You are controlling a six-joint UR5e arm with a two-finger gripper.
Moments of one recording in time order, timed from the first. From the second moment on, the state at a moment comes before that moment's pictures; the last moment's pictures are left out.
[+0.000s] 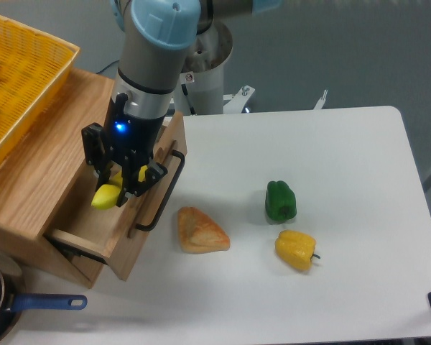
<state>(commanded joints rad) 2.28 -1.77 -1.40 -1.26 1.11 0.71</state>
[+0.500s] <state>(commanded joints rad) 2.26 -1.78 -1.41 -1.25 1.11 0.72</state>
